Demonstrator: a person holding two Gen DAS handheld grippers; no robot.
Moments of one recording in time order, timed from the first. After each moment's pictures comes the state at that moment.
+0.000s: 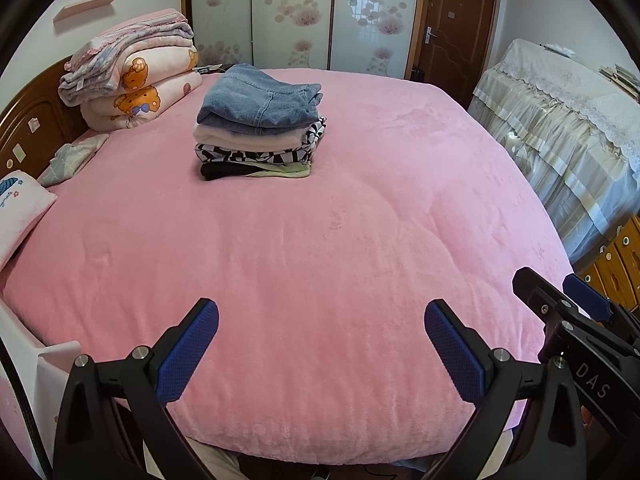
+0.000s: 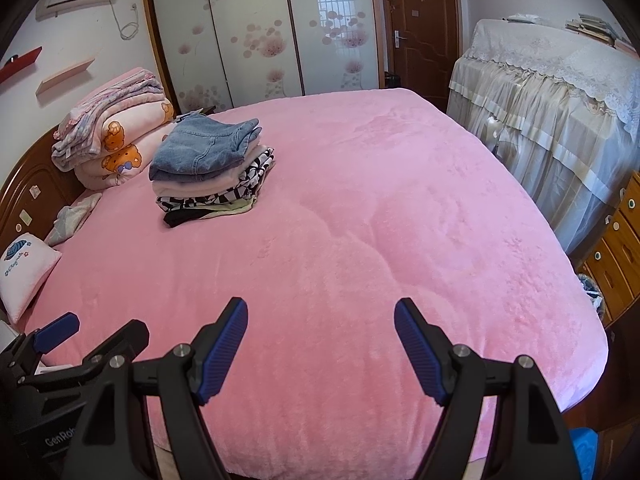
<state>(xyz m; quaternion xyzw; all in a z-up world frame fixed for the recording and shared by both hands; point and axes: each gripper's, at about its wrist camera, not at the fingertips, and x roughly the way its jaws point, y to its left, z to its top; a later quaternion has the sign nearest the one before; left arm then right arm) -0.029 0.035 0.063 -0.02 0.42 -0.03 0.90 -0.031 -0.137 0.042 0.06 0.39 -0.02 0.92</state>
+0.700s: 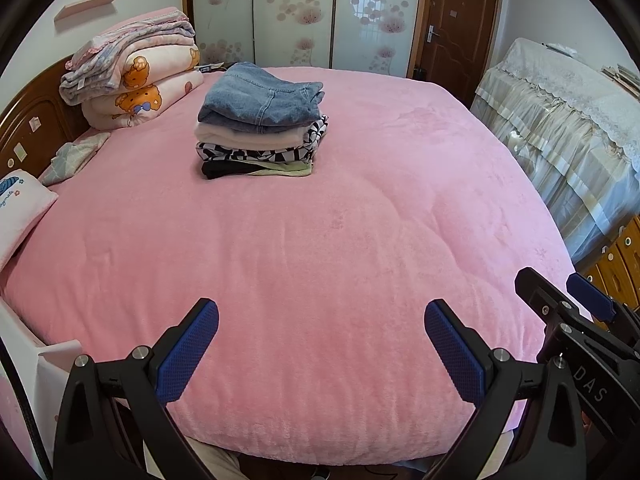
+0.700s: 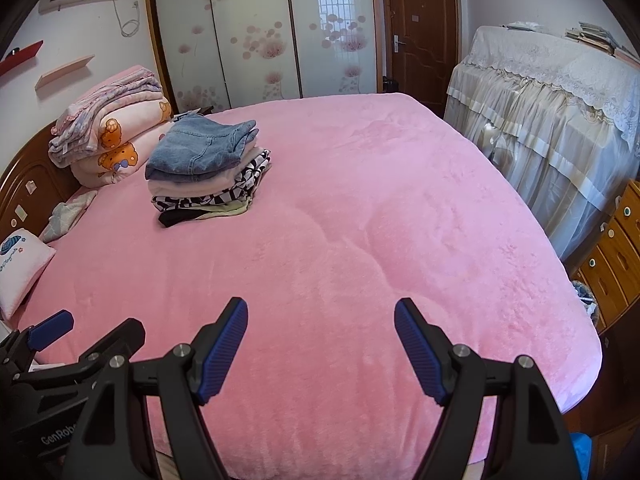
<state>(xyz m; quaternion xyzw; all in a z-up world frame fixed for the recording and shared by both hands) -0.030 0.032 0.063 -0.02 0.43 -0.03 0.90 -0.030 -0.133 0.044 0.05 0.38 -0.02 0.92</state>
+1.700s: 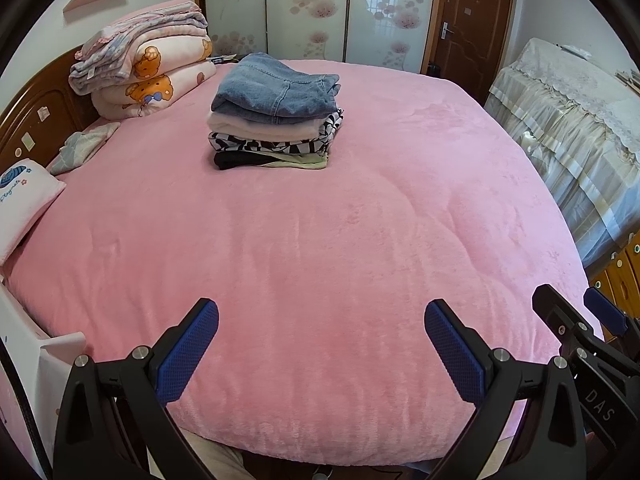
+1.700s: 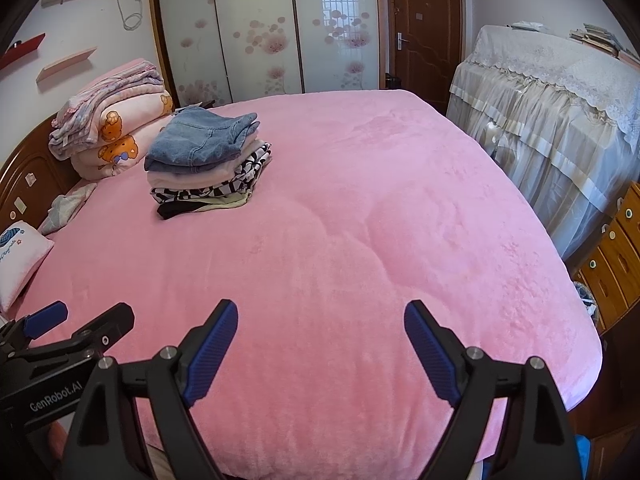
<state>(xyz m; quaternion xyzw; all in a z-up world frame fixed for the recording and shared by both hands) -0.023 0.039 0.053 -0.02 0.44 -0.01 0.90 -0.030 -0.136 0.034 0.05 0.39 -0.02 0.92</state>
